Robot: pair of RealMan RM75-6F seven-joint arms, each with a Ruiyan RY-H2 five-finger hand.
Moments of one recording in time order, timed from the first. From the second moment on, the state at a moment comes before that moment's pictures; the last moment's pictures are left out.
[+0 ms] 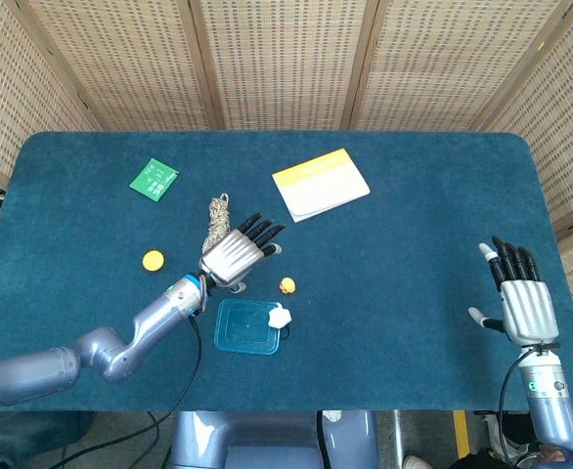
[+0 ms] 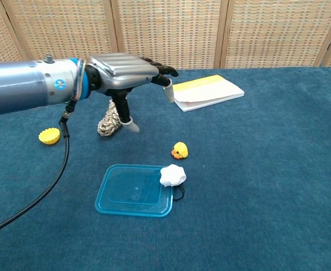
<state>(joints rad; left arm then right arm) -0.99 -1.56 -0.26 -1.40 1.23 0.69 0.52 0.32 -1.28 0.04 -1.42 -1.31 1.45 -0.03</state>
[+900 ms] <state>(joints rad) -1.14 -1.79 -0.20 -1.11 1.10 0.63 0.49 0.29 -1.29 0.11 -1.38 -1.32 1.38 -0.01</state>
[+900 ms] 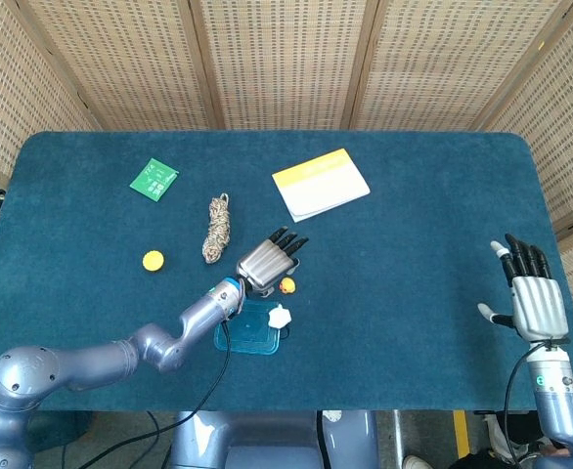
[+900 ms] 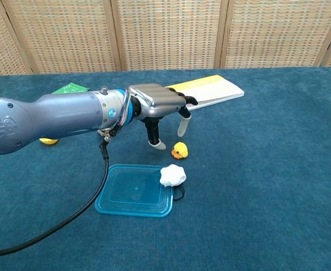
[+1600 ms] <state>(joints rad) -1.19 -1.91 -0.19 -0.93 1.19 0.59 0.34 0.28 -1.29 0.14 -1.36 -1.30 1.33 0.01</state>
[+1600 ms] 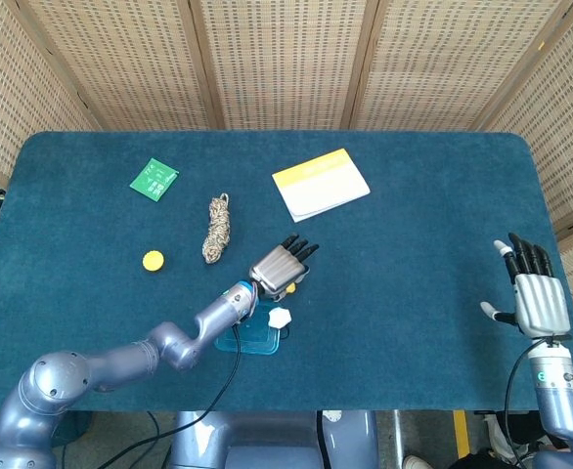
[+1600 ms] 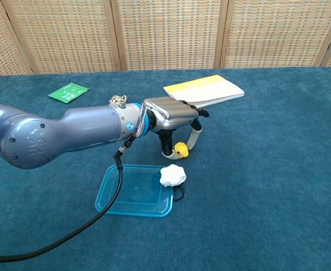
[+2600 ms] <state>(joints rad) -1.04 -1.56 -0.19 -1.24 1.10 0.76 0.40 0.27 -1.30 0.15 -1.37 -1.33 1.32 0.00</state>
